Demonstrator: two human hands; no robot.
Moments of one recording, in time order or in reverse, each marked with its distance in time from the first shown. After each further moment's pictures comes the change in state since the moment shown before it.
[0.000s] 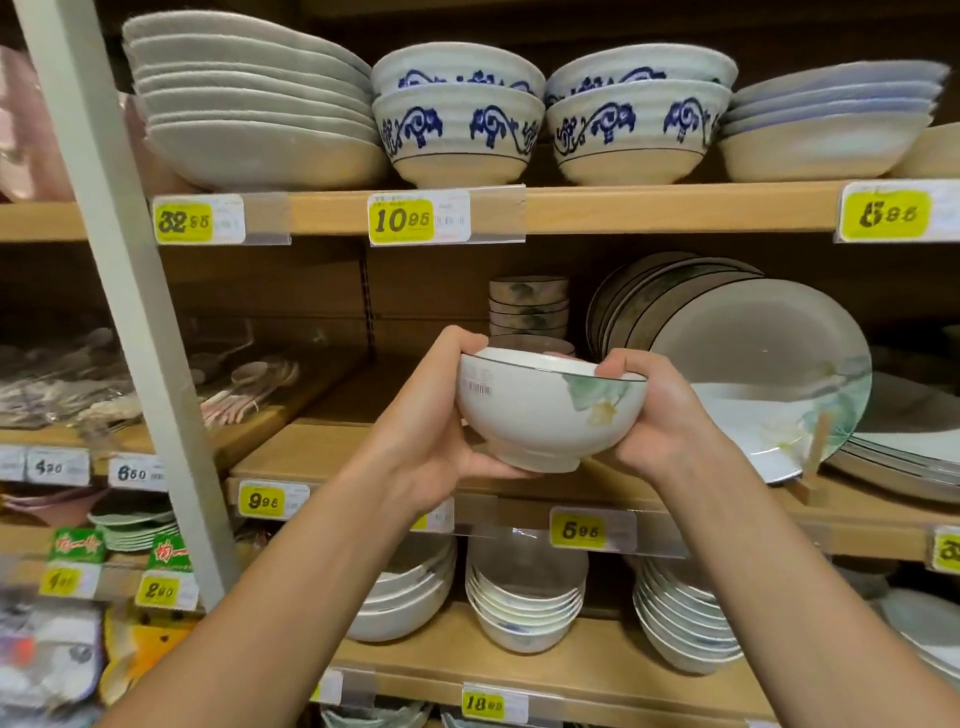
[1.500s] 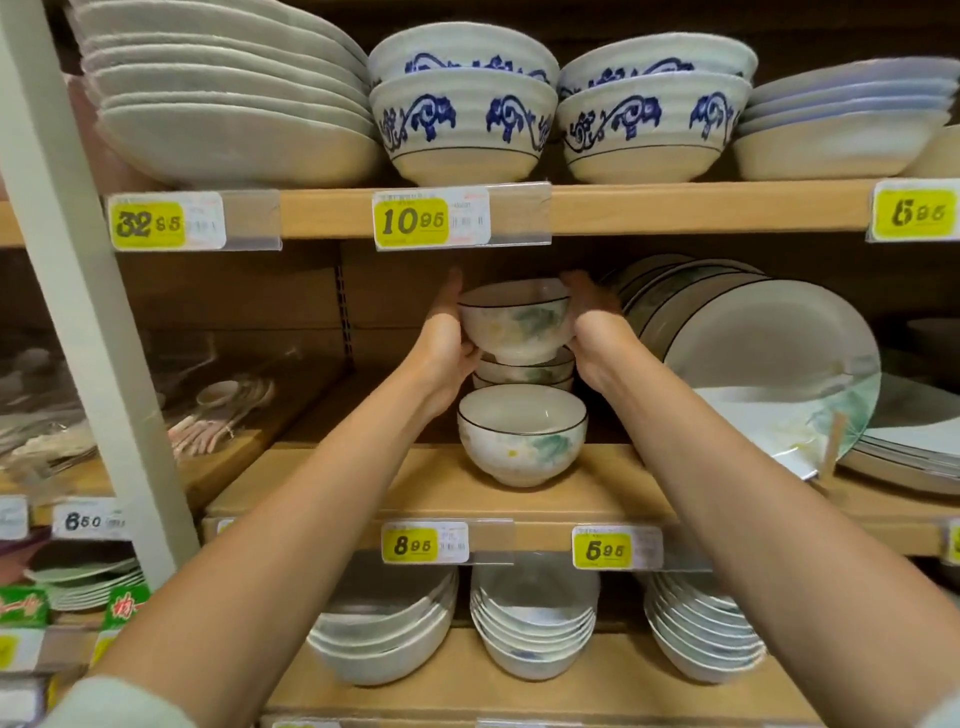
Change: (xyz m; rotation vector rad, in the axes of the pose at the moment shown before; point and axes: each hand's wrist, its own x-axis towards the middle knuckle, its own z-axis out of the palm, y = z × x) left_hand 0.135 0.028 -0.026 0.088 -0.015 0.248; right_hand 0.128 -0.028 0.033 -0.452 0.405 -0.535
